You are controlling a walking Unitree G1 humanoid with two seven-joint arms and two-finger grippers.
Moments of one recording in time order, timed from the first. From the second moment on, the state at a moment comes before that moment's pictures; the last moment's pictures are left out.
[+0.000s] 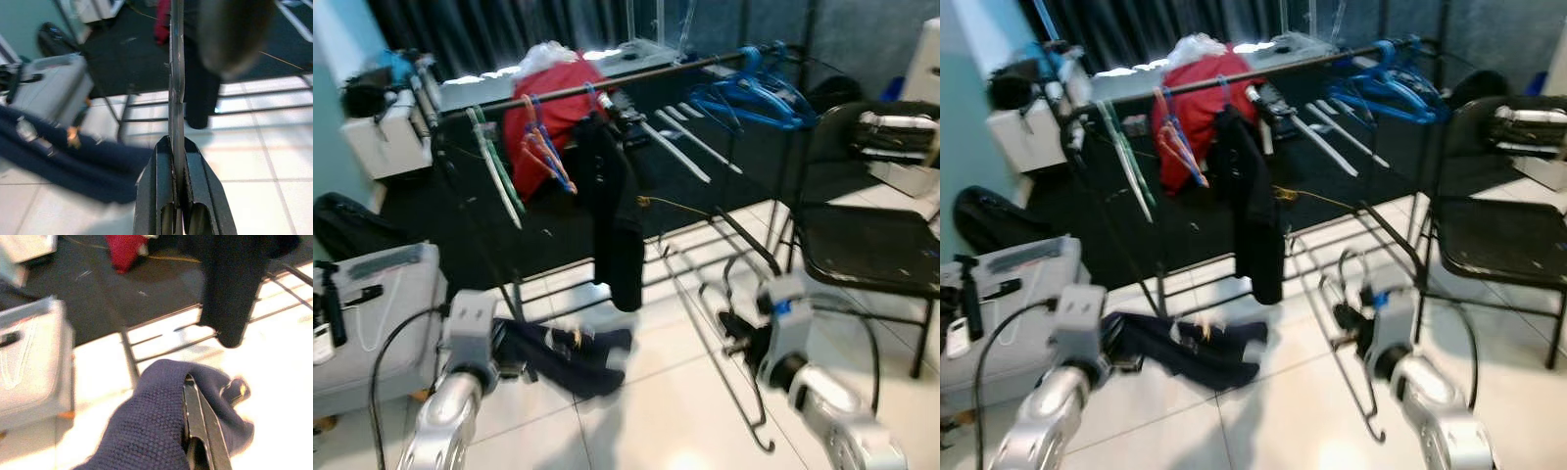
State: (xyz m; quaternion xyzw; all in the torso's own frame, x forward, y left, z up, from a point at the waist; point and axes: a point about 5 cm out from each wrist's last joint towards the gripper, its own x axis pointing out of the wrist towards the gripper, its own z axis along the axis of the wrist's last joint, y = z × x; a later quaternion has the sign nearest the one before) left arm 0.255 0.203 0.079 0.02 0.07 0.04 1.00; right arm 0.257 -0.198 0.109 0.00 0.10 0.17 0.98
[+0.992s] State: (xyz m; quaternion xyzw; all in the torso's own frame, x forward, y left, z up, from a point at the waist) left arm 0.285 0.200 0.109 -0.02 0.01 0.05 1.00; right arm 0.289 -0.200 0.115 -0.07 0.04 0.15 0.99
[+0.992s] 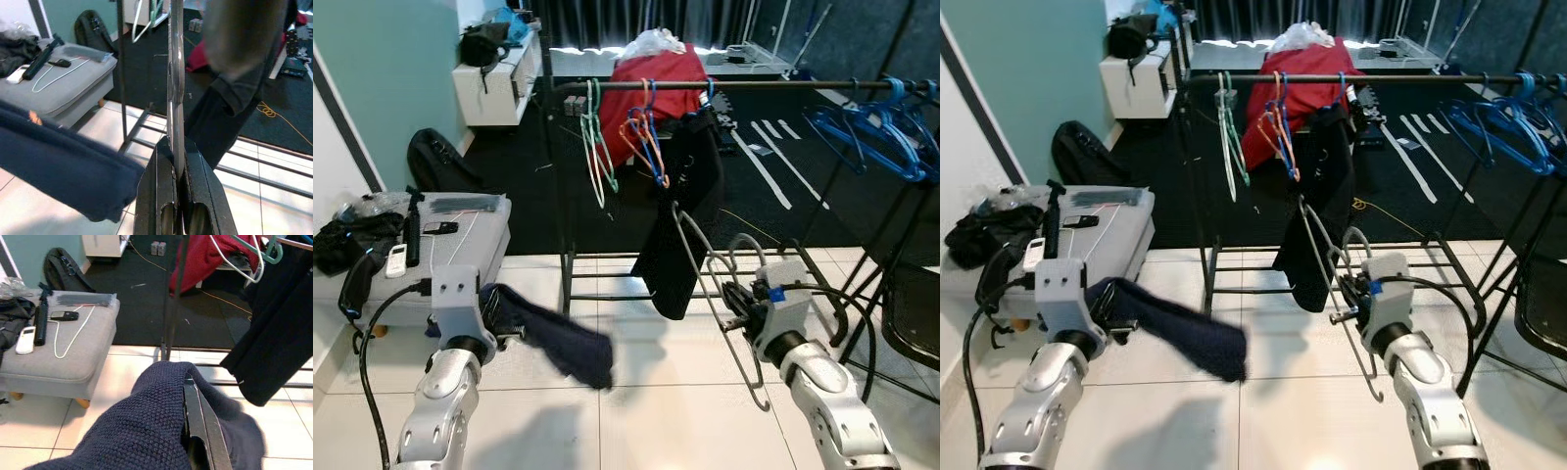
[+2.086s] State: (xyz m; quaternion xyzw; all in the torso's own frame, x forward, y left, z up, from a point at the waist) left arm 0.238 0.174 0.104 -0.14 0.03 -0.08 0.99; right arm 0.285 -0.211 0.111 -0.08 0.03 0.13 0.99
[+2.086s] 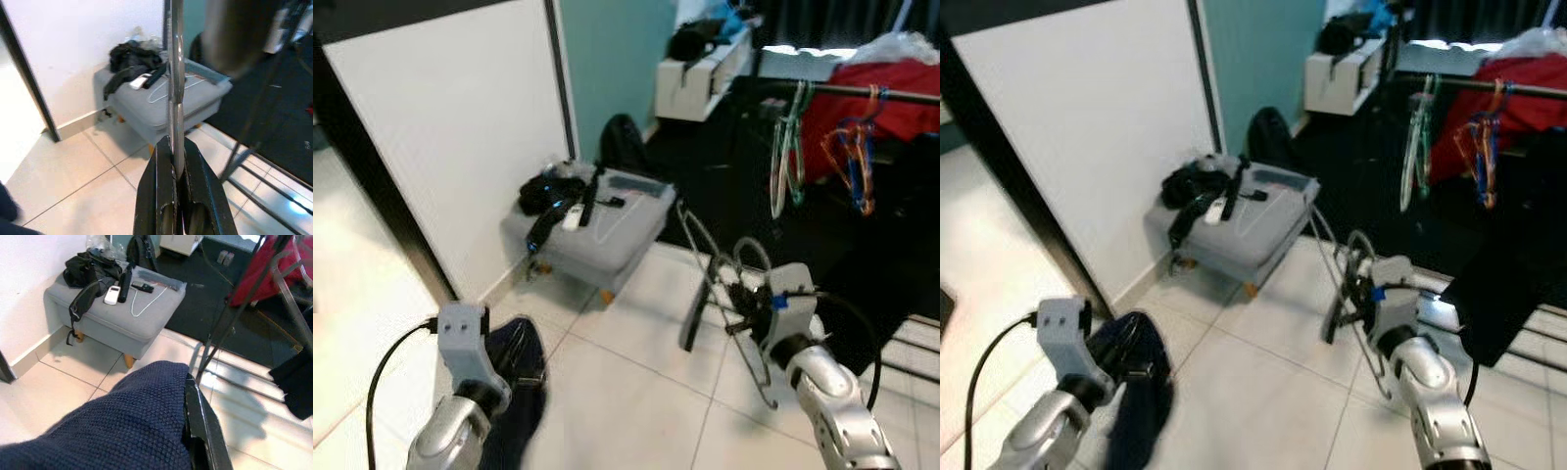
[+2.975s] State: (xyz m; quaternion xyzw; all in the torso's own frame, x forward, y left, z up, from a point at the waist) left arm 0.244 0.178 0.108 -0.18 0.03 -0.08 0.98; right arm 0.283 -0.207 0.114 -0.07 0.02 0.15 0.99
